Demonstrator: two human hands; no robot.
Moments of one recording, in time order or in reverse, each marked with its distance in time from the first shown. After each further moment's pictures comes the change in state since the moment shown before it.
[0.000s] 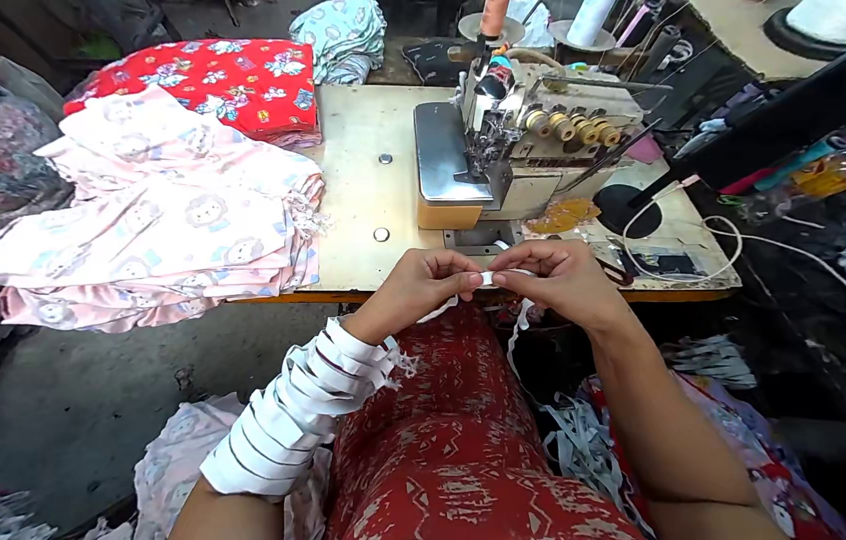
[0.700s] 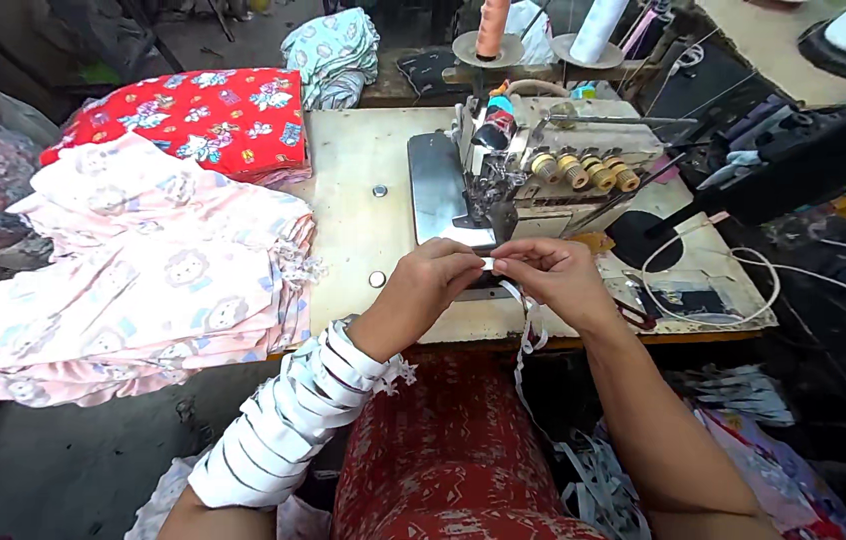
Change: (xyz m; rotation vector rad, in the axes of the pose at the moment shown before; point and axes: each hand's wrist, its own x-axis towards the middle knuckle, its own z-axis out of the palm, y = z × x) left_hand 0.077 -0.006 -0.029 0.792 0.151 0.618; right_hand 0.068 0.029 -0.020 -0.042 0.201 0.056
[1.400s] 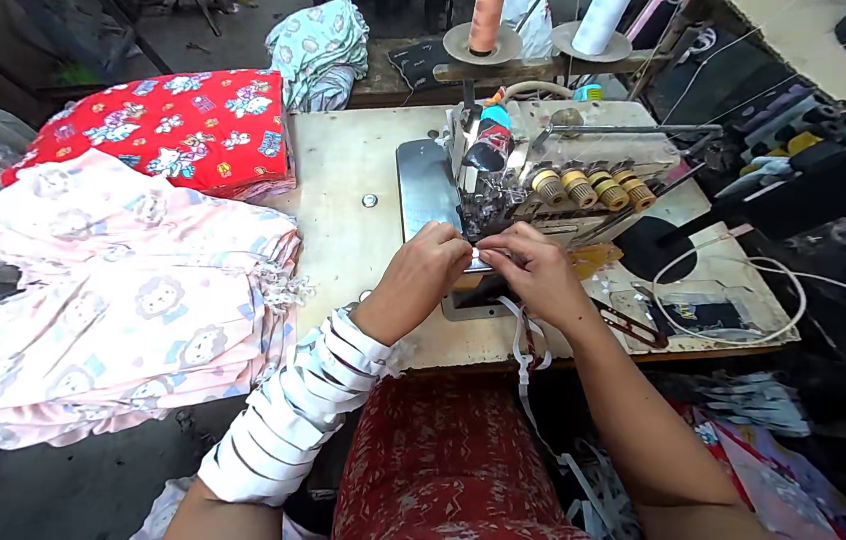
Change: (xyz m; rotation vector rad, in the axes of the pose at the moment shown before) left_hand 0.031 -0.045 0.020 0.164 -0.103 -0.007; right_hand 0.040 0.035 0.001 -0.488 0.048 -0.227
